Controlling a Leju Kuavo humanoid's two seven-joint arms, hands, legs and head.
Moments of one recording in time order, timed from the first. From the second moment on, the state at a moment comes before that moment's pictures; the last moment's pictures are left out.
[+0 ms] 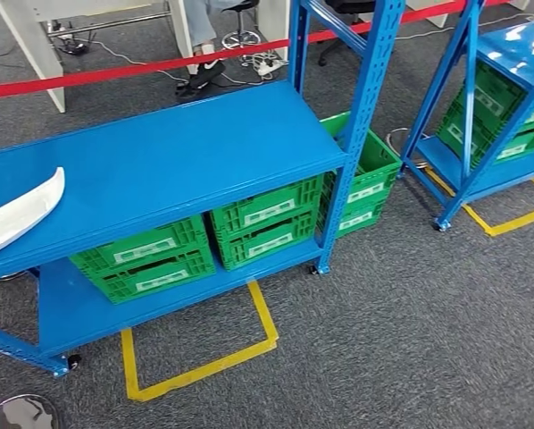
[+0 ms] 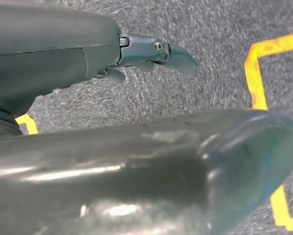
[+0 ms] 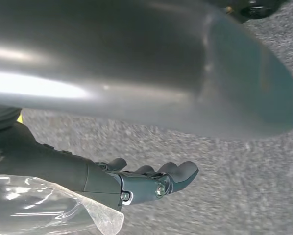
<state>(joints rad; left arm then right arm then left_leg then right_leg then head) 0.17 -0.23 0.59 -0.66 -0.57 -0.03 -0.35 0.50 0.29 -0.49 -1.29 0.65 0.21 0.02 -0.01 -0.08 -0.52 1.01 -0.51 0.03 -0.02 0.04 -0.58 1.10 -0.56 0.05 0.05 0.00</state>
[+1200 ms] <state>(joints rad) 0.18 -0.22 0.56 -0.67 -0.54 -0.03 -0.35 0.51 0.27 -0.46 -1.29 0.60 0.18 0.04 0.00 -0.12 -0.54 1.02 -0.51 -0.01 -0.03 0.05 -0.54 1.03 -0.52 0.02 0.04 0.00</state>
